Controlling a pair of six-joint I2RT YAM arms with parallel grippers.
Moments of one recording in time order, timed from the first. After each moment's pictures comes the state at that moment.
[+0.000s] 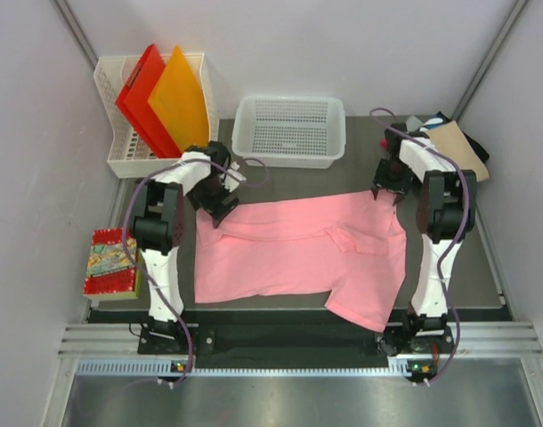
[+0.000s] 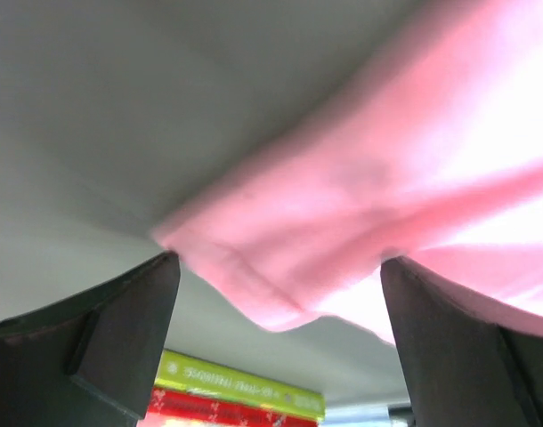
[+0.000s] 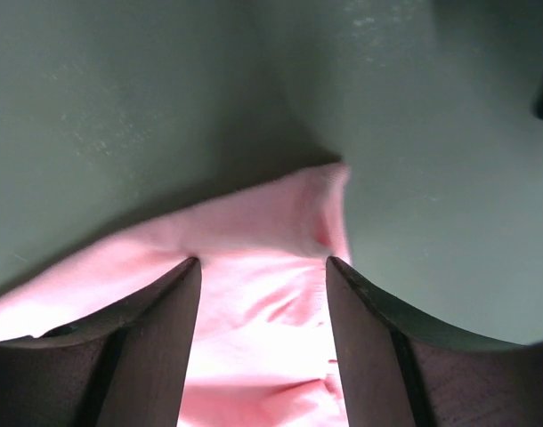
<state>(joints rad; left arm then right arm) -0.21 2.15 1.66 -1.06 -0.07 0.52 0.04 2.17 1.74 -0.99 0.11 0.44</state>
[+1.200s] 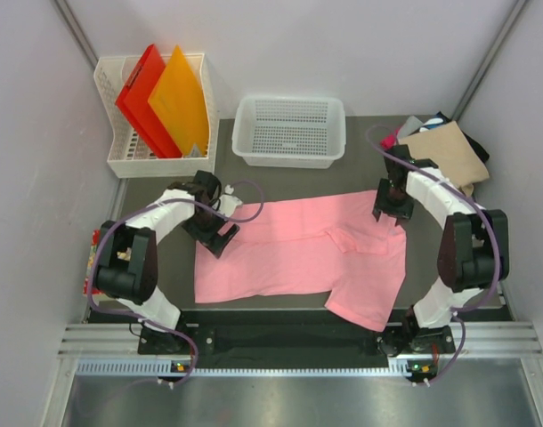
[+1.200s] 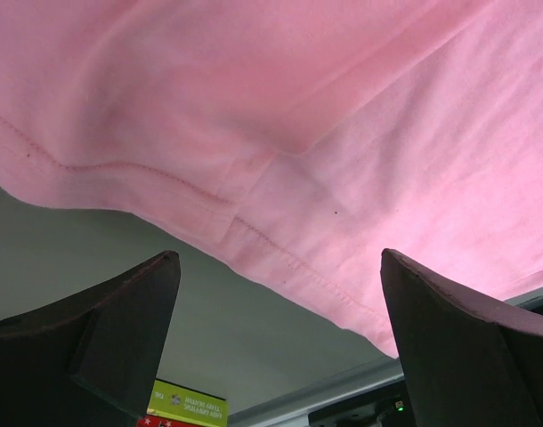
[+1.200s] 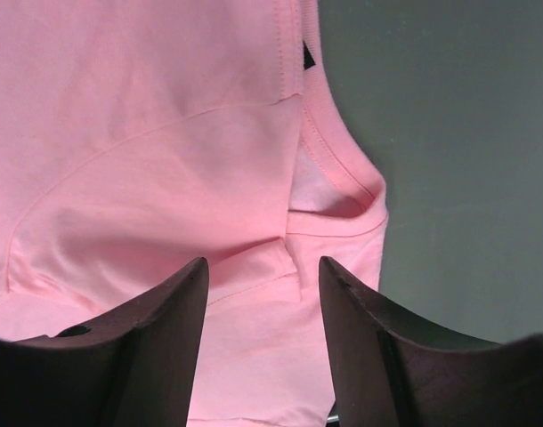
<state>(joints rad) -0.25 1.62 1.04 -0.85 0.09 0.45 0.13 1.67 1.22 -0.88 0.15 0.42</state>
